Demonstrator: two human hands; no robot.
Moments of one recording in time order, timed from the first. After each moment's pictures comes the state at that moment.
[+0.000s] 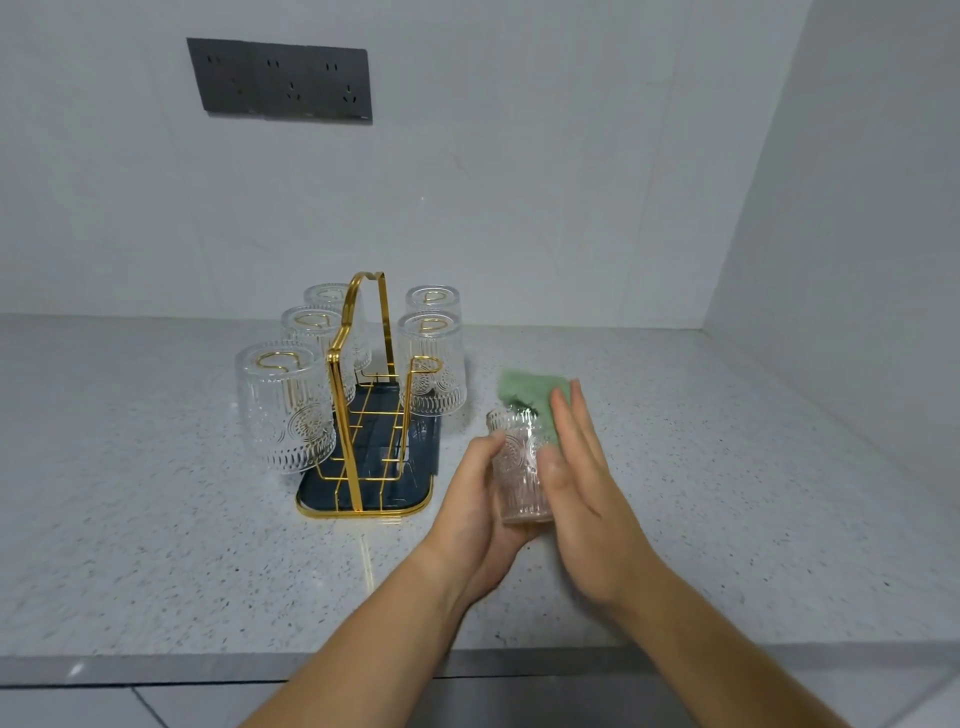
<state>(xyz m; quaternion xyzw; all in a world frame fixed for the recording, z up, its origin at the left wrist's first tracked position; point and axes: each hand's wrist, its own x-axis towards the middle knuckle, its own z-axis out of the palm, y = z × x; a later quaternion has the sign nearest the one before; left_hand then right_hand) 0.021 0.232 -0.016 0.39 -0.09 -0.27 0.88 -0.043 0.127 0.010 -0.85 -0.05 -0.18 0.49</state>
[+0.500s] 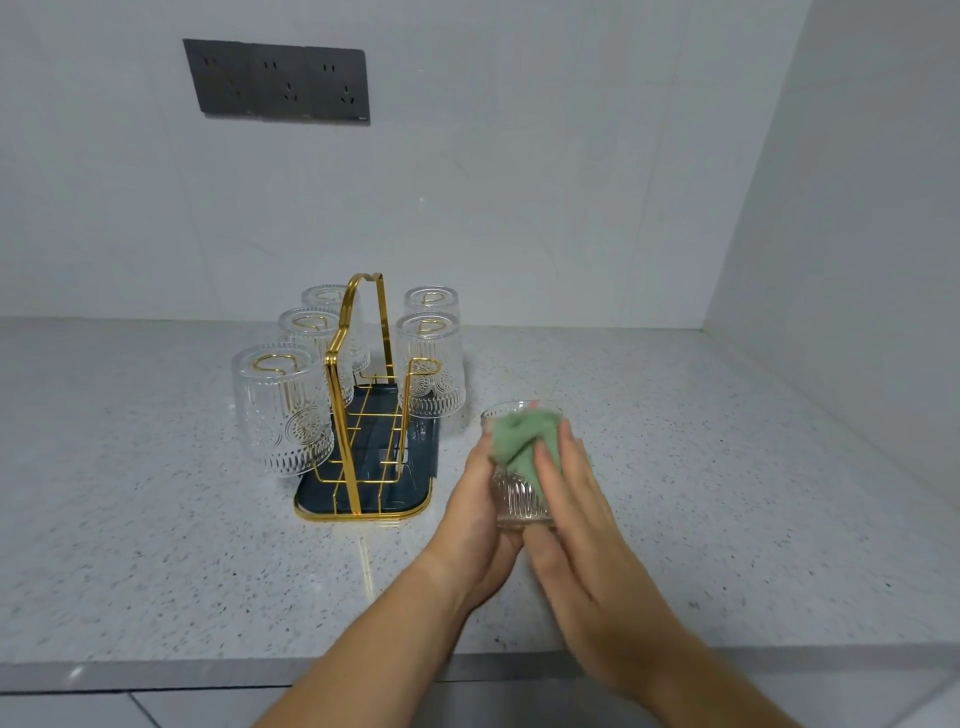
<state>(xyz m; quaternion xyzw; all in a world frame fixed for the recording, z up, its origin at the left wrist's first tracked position) 0.015 0.227 -0.011 0.41 -0.08 -0.25 0.87 -0.072 0.125 -0.013 -0.90 -0.12 -0.18 0.37</state>
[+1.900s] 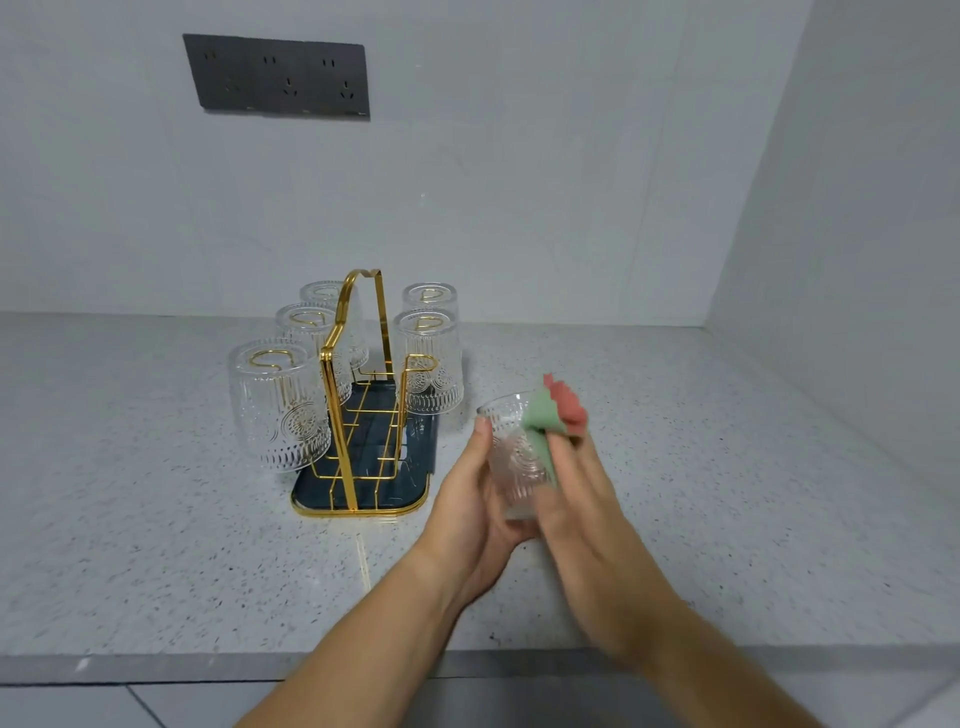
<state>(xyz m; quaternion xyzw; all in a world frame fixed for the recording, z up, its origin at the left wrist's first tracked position) 0.023 0.231 -0.019 0.40 -0.06 -0.25 0.88 -0.068 0.125 0.012 -0.86 -0.14 -0.19 0.45</state>
